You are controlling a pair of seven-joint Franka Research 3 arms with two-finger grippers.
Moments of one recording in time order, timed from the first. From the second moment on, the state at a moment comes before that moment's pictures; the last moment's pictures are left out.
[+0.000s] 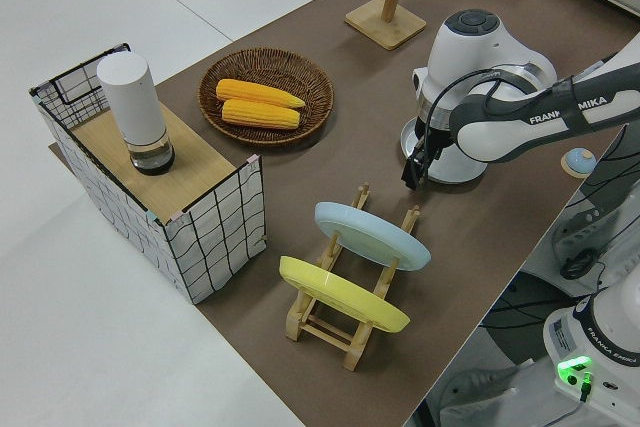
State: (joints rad) left arm 0.08 -0.14 -0.10 -2.58 -0.11 2.38 0.01; right arm -0.26 0.02 0.38 -1.48 -0.03 1.38 0.04
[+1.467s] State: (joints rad) left arm 0.09 -0.16 -0.08 -2.47 -0.12 2.21 0.01; right arm -0.26 0.02 0.38 -1.48 -0.03 1.38 0.04
